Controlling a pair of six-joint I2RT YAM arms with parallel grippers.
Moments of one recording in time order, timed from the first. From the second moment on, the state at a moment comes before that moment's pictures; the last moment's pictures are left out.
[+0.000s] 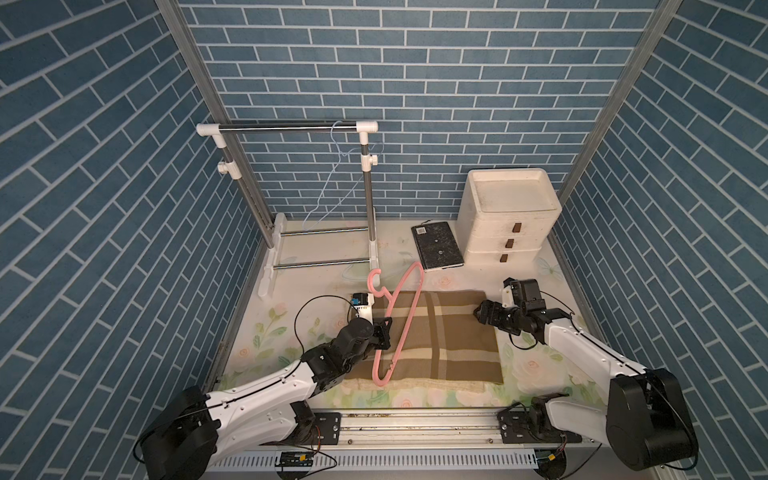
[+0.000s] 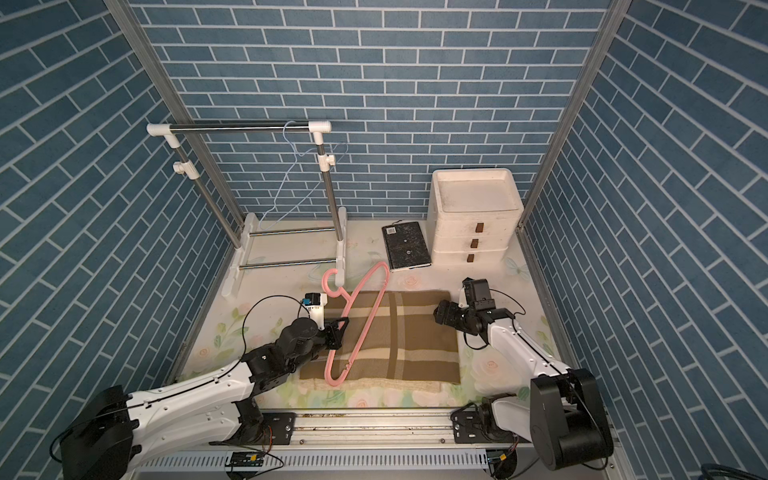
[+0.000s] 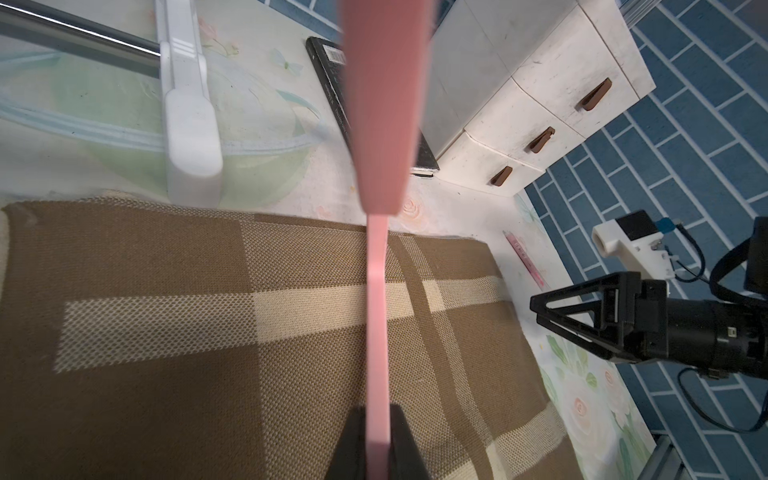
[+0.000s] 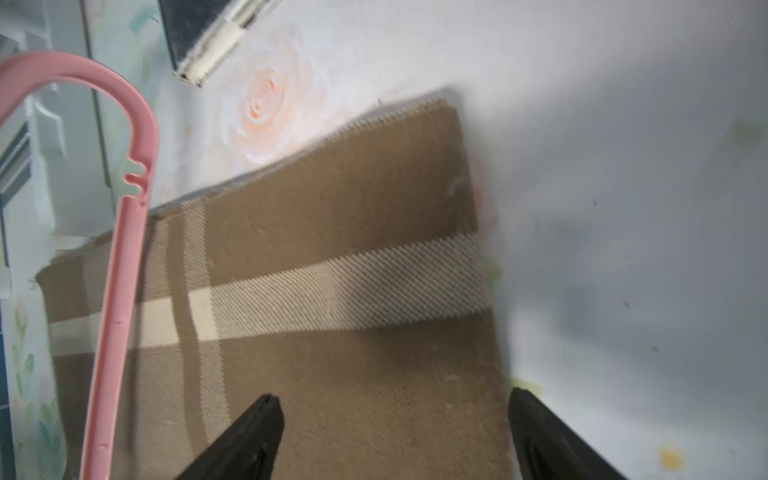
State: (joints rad) left arm -0.89 1.00 0.38 0.15 -0.23 -0.78; right arm 0.24 1.21 0.58 -0.41 -0.26 0.48
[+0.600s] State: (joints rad) left arm -0.89 1.01 0.38 0.14 -0.23 -0.77; right arm 0.20 1.08 0.39 -0.30 -0.57 0.58
